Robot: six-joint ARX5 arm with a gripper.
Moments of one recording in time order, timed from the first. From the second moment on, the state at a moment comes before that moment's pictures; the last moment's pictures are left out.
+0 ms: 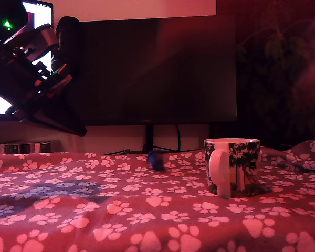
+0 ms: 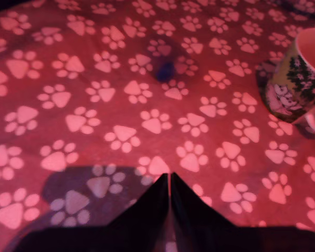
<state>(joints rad) -0.35 1.39 0.72 -0.02 0.39 0.06</state>
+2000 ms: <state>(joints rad) -0.39 1.39 0.72 0.17 0.38 0.07</state>
